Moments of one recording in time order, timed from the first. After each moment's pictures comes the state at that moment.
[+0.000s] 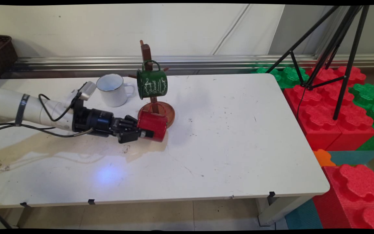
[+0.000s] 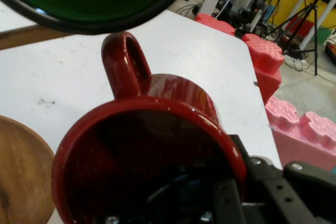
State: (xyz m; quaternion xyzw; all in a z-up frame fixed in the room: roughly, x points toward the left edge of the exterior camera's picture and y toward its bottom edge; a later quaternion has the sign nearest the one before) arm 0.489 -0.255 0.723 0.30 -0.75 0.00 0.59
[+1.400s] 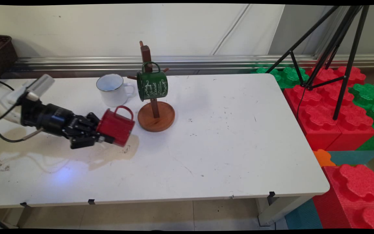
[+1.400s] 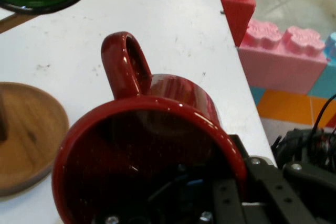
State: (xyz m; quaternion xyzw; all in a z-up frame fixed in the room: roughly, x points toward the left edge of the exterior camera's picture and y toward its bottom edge) arm 0.567 -0.204 0.782 0.21 -0.83 0.03 0.52
